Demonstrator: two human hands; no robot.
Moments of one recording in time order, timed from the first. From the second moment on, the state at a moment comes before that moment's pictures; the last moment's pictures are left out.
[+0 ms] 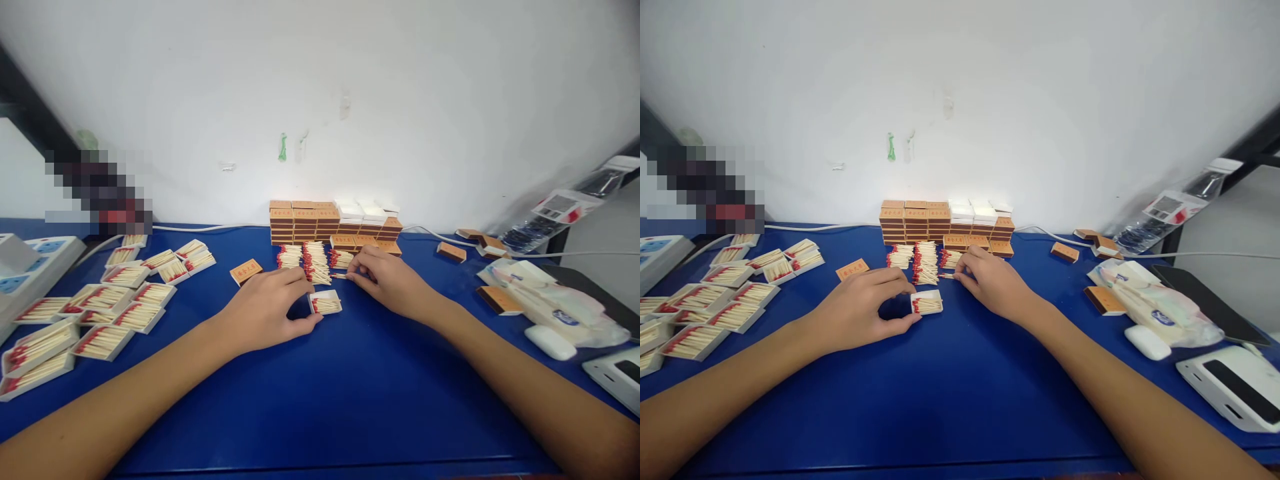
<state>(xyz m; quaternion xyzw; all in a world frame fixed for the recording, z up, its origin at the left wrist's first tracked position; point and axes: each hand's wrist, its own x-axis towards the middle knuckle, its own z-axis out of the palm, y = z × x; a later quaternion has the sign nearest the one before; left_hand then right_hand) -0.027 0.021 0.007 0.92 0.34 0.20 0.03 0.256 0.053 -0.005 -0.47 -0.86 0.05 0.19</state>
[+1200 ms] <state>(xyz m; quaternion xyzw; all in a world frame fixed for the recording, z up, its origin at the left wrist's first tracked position) -0.027 0.020 0.007 0.92 0.34 0.20 0.04 0.225 0.014 0.010 -0.42 -0.89 0.11 0.18</state>
